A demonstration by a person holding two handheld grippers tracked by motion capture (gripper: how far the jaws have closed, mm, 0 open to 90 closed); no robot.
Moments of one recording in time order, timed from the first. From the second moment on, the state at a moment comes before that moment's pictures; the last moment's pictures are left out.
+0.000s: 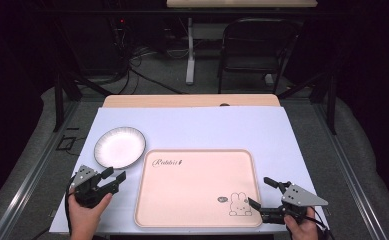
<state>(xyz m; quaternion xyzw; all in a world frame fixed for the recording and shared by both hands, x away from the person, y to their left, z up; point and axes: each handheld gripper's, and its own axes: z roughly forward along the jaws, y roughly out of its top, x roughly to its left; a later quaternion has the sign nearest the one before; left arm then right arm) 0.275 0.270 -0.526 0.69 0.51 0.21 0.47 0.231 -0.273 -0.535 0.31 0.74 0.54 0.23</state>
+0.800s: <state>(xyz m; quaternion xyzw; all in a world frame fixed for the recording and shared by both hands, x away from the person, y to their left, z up) 0.290 0.277 -0.524 0.68 0.58 0.12 0.44 0.231 -0.273 -0.535 0.31 0.74 0.54 0.23</state>
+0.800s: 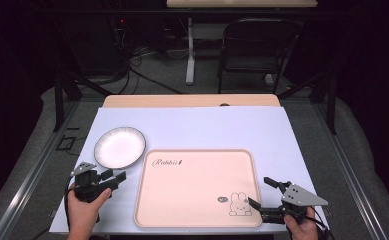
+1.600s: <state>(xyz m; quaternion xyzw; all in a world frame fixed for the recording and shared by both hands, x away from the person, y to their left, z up) 0.309 0.292 -0.503 0.68 0.61 0.10 0.41 0.231 -0.273 -0.535 0.31 0.74 0.54 0.23</state>
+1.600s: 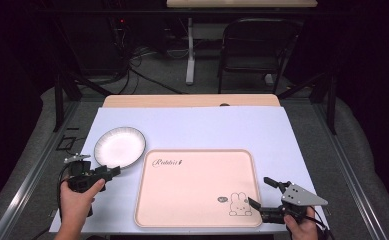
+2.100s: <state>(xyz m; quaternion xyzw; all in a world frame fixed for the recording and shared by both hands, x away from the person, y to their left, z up) 0.330 0.302 -0.487 0.67 0.63 0.07 0.39 0.231 -0.273 -0.535 0.31 0.74 0.54 0.23</state>
